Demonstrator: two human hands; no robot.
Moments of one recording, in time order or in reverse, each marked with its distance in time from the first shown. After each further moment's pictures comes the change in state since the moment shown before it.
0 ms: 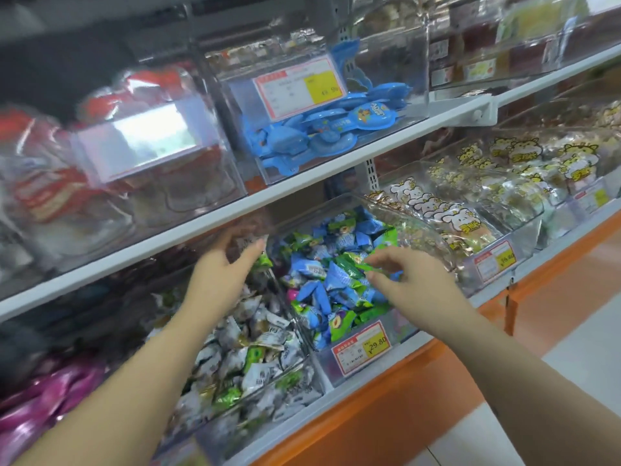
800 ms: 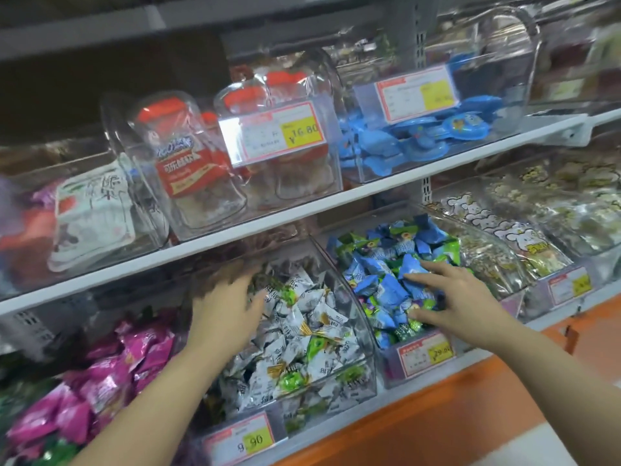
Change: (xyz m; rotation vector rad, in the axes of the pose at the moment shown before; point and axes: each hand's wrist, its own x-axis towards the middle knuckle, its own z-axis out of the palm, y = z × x) left_hand -0.043 -0.070 -0.057 0.604 -0.077 -0.123; right_hand 0.015 0.012 0.030 -0.472 -0.228 -0.130
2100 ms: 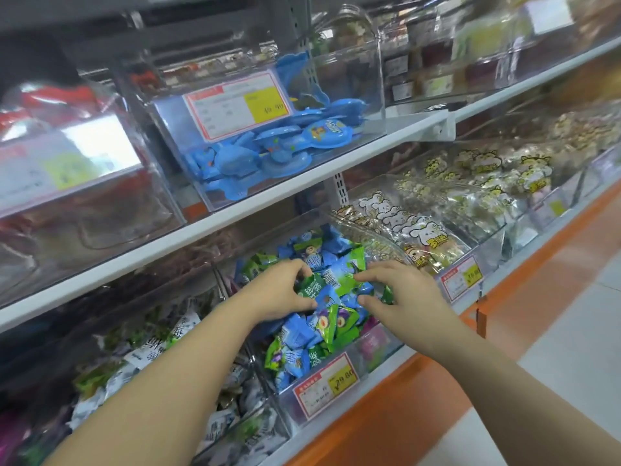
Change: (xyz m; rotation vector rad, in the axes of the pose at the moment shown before) left_hand 0.089 0.181 0.065 -0.074 -0.416 0.485; right_hand -0.012 0.050 -0.024 0.245 0.209 0.123
